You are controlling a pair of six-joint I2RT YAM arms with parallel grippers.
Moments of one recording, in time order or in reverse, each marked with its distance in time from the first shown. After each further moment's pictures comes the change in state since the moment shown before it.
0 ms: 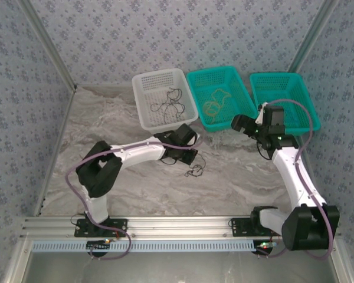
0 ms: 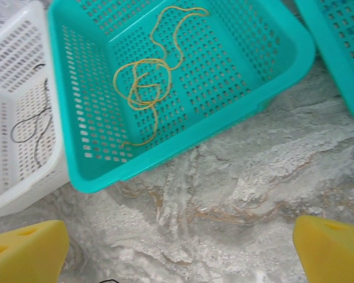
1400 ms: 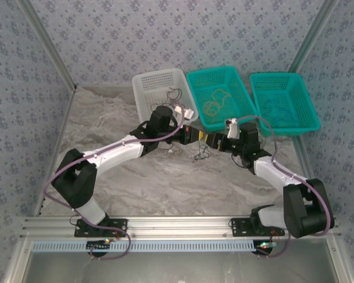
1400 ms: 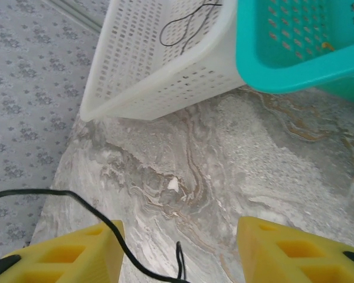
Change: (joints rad) left arm 0.140 -0.199 -0.135 0.525 0.468 -0.266; right arm 0.213 0.154 -0.352 0.687 -0.418 0.152
